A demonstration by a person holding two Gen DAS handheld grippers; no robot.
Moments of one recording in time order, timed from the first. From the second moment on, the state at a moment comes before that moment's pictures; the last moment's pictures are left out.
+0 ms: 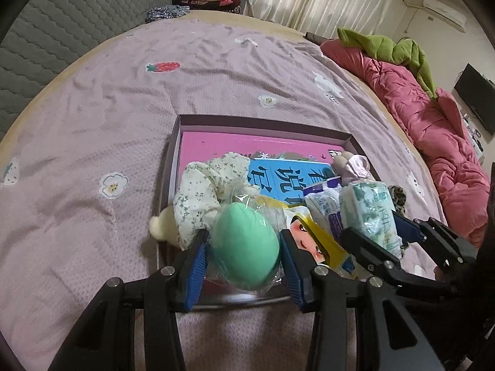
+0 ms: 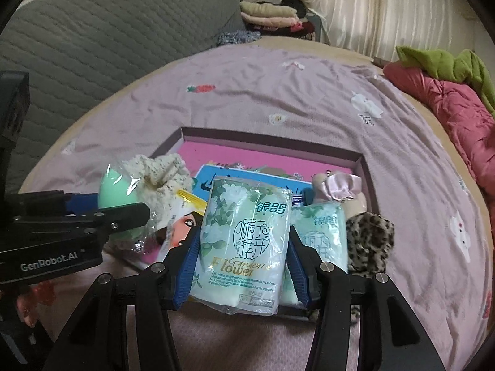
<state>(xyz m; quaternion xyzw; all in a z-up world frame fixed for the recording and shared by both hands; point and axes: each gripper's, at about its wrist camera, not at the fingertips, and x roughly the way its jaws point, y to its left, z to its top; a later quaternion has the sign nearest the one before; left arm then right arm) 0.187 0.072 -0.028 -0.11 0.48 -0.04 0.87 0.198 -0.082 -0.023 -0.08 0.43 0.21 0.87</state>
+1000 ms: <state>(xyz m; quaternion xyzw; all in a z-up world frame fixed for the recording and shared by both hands) 0.143 0.065 -0.004 -0.10 0.46 -0.02 0.88 0.142 -0.121 0.003 -0.06 0.42 0.16 0.89</state>
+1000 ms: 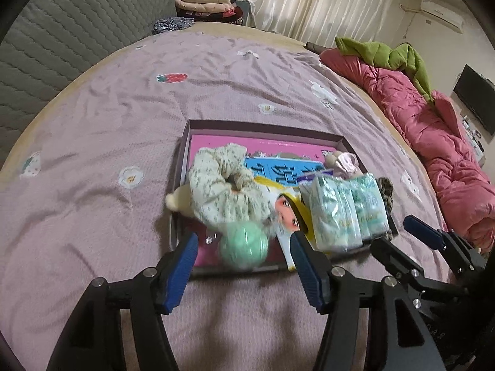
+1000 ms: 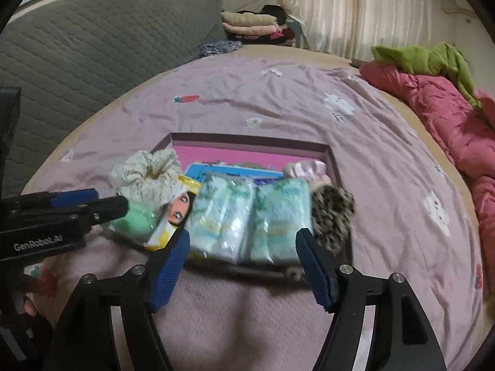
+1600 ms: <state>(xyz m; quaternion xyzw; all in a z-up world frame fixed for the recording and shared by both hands) 0.073 0.038 0.006 -0.08 0.45 -0.01 0.89 0.070 -0.140 0.004 -0.06 0.41 0.13 0.90</state>
